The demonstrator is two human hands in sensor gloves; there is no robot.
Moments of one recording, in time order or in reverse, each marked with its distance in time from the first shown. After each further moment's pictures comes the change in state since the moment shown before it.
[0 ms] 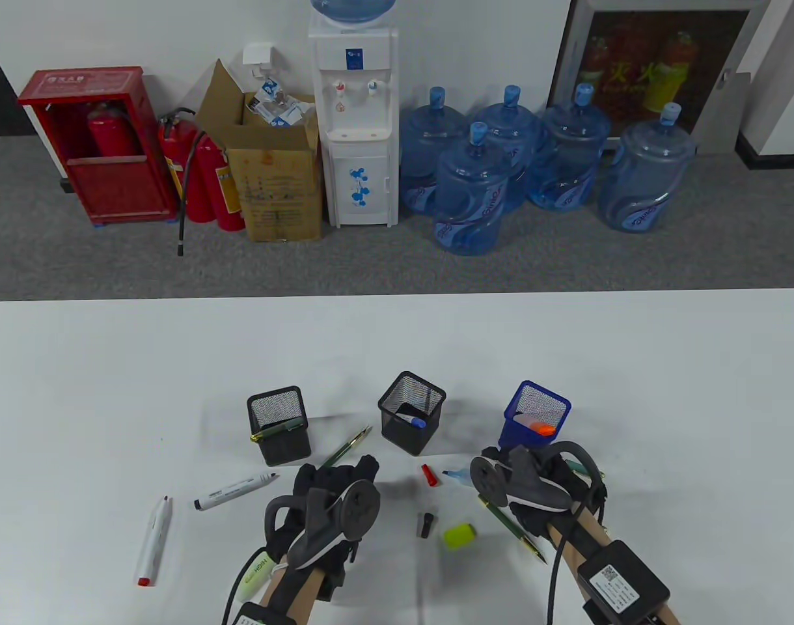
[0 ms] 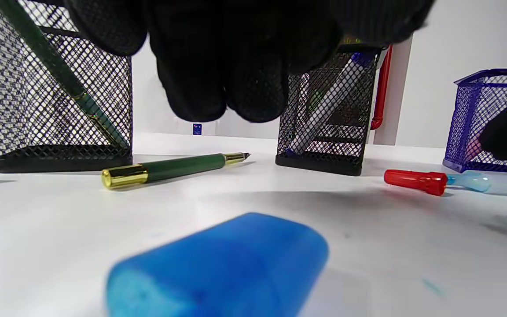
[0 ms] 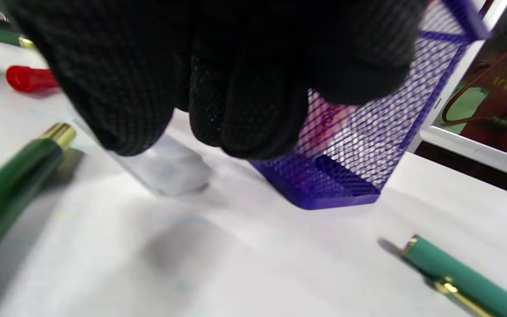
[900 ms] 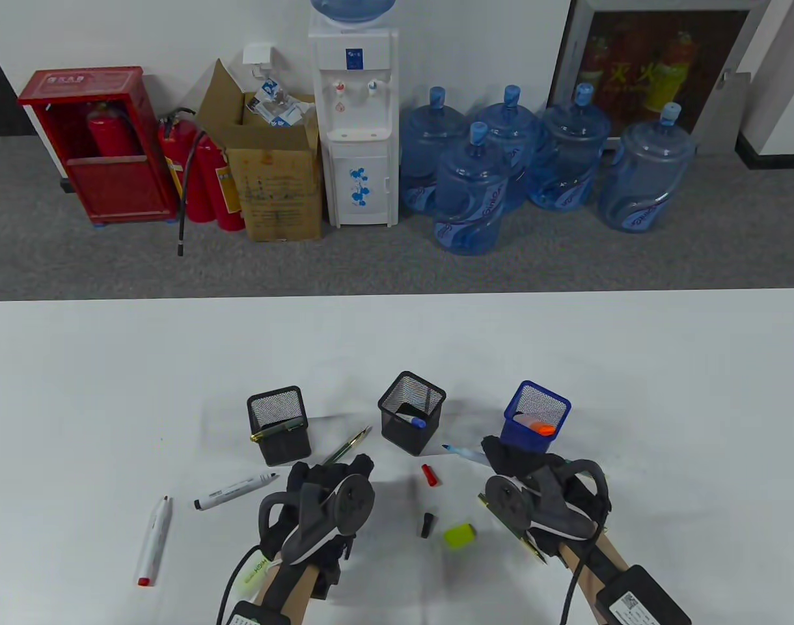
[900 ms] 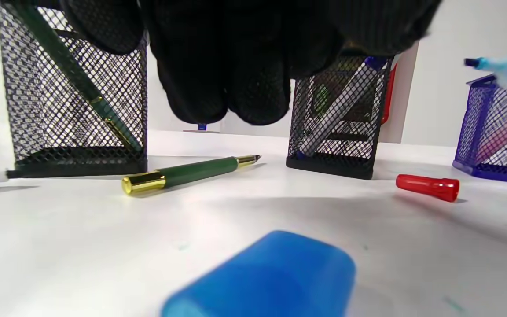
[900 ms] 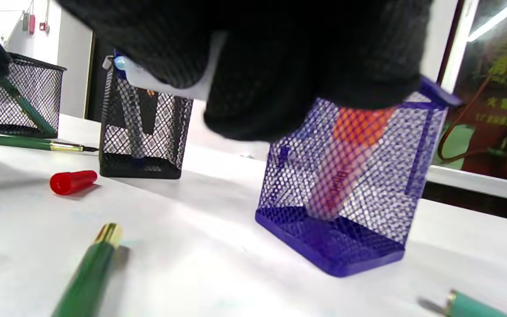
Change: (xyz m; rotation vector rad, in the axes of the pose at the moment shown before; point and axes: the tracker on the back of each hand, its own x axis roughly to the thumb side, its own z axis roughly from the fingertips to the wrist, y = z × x) left_hand -0.007 0.007 -0.002 -0.035 0.017 -0.013; right_hand -0.007 -0.015 0.046 -0.298 0.045 -0.137
